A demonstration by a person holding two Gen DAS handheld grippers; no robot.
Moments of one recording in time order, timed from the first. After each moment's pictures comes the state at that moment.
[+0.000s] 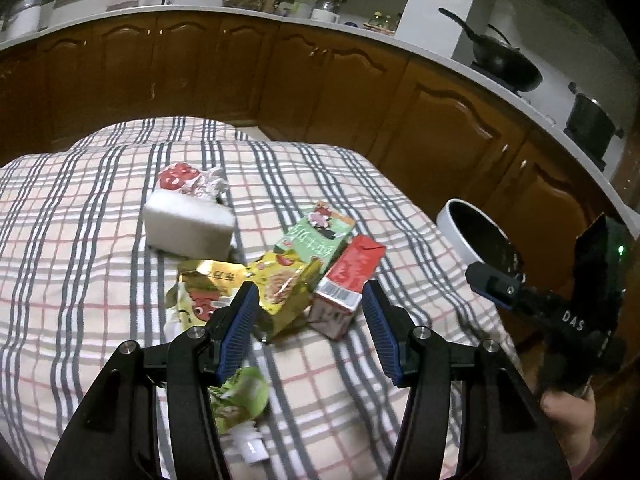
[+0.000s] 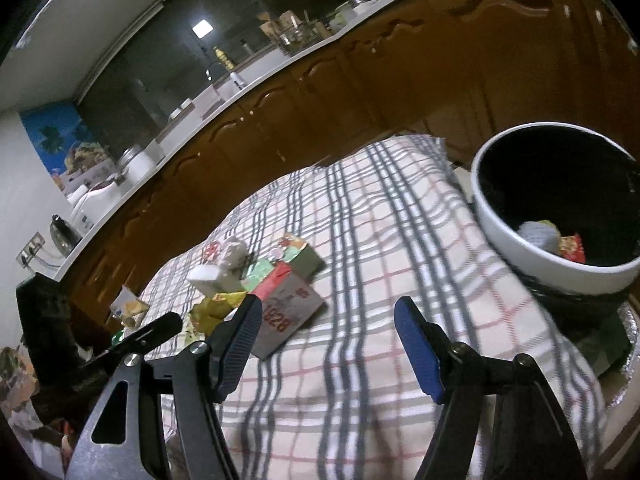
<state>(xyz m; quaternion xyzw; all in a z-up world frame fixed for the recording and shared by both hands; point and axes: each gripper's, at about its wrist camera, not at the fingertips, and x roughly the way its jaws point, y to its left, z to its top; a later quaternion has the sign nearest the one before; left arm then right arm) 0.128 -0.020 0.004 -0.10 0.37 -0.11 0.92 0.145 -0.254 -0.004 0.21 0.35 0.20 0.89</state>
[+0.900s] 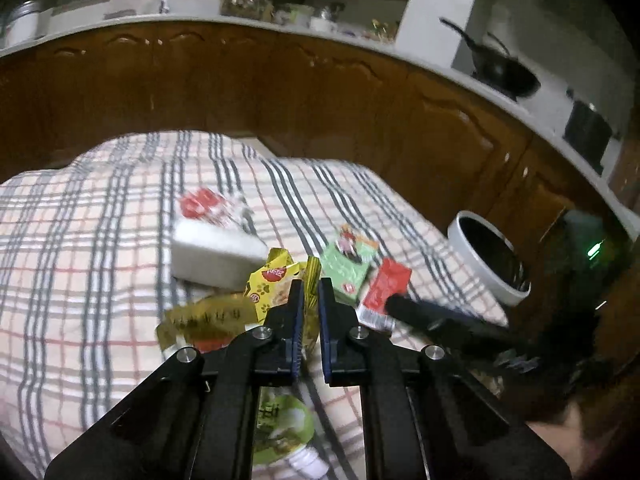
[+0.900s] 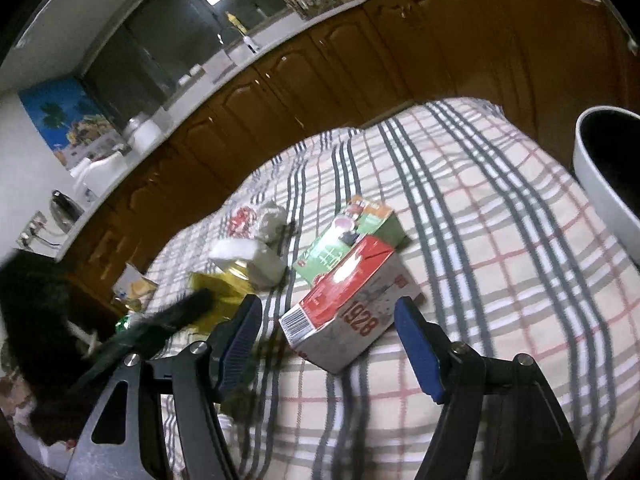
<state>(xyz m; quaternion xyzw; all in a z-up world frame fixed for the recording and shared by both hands) 0.138 0.015 0.019 -0.10 0.34 -0.12 0.93 0.172 -0.162 -0.018 0.19 0.41 0.21 0.87</state>
